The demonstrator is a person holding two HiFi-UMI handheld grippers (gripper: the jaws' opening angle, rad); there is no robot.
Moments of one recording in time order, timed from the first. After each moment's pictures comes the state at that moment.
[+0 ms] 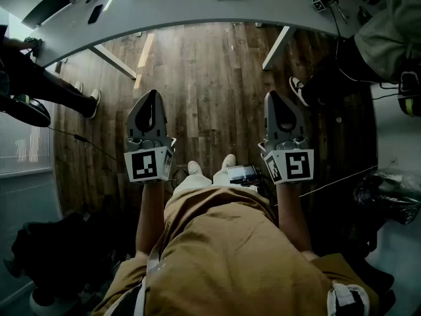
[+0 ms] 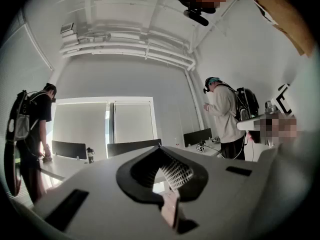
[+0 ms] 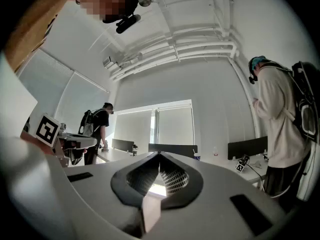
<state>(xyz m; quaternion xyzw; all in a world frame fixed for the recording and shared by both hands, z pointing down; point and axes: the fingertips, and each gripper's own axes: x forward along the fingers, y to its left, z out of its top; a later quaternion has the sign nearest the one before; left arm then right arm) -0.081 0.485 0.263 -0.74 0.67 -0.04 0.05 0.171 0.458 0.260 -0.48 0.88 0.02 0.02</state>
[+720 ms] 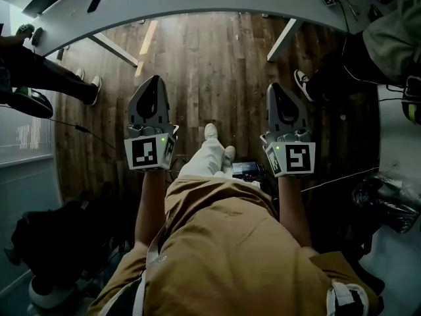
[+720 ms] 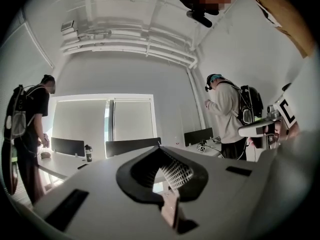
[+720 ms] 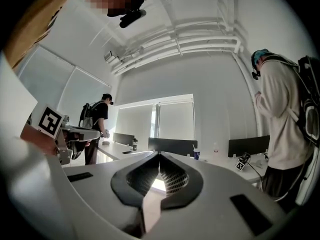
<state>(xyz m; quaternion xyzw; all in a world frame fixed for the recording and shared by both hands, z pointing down) -0.059 0.454 0.274 -0.74 0.67 -0.04 0.04 0.185 0.430 0.285 -0.47 0.88 0.02 -0.01</state>
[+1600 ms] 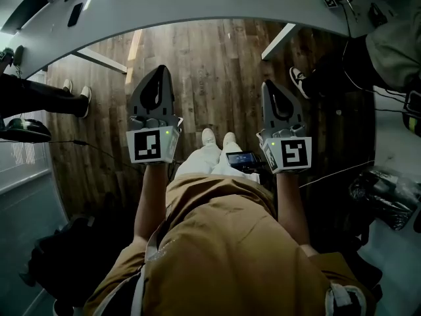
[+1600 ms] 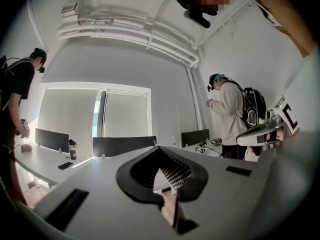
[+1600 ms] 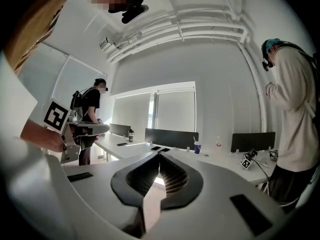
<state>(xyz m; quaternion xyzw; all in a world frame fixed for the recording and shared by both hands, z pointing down) -0.074 0.317 0.289 -0.77 0.63 -0.03 0.01 0.141 0.323 0.307 -0.48 0.88 -0.01 -0.07</state>
